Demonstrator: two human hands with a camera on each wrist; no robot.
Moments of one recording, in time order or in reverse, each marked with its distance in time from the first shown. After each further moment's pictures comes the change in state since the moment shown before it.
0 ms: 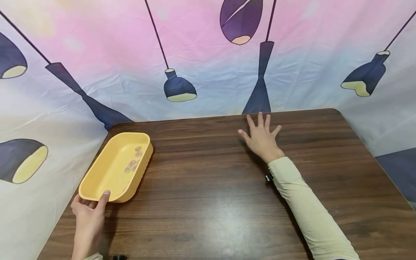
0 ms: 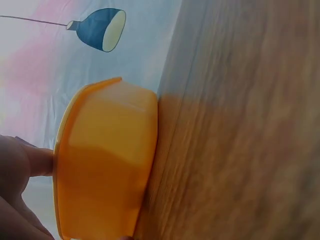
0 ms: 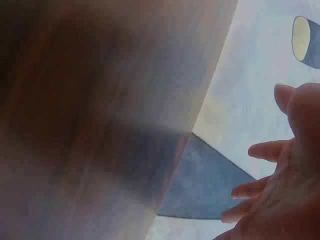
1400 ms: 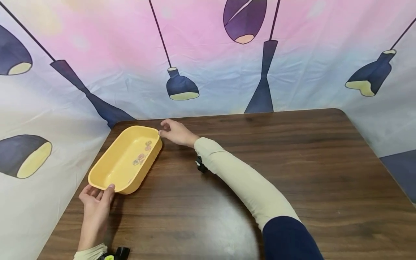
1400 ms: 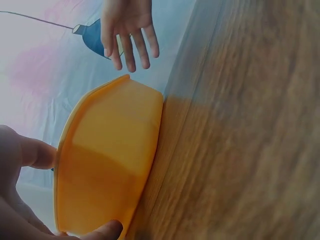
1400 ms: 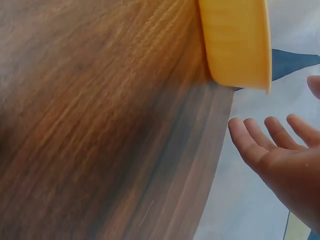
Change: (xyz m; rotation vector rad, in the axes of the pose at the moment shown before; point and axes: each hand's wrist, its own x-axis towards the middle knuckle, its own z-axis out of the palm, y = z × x) left_hand 0.008 0.001 0.012 -0.092 -0.041 0.054; right_hand 0.071 -0.219 0.072 0.622 -0.364 -0.384
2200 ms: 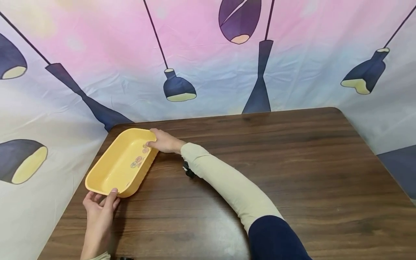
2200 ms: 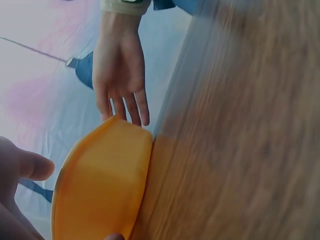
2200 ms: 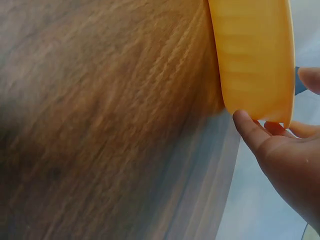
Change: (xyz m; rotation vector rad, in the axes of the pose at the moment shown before) left_hand -0.017 -0.003 0.013 0.011 0.001 -0.001; right_hand 0.020 -0.001 0.039 0.001 -0.124 -0.020
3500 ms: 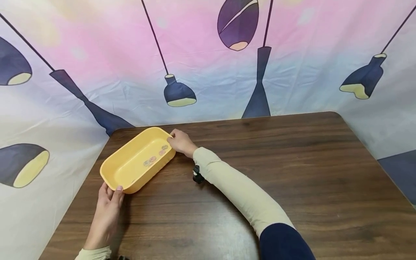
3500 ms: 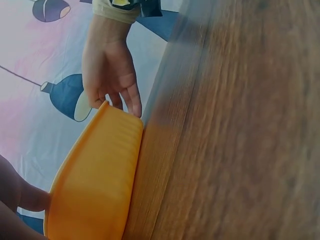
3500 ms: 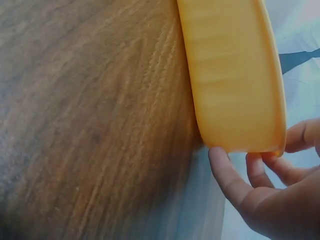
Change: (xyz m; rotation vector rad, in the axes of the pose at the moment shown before) left_hand 0.014 0.012 0.016 -0.052 -0.258 0.085; right_hand -0.031 0.015 -0.017 0.216 0.290 0.244
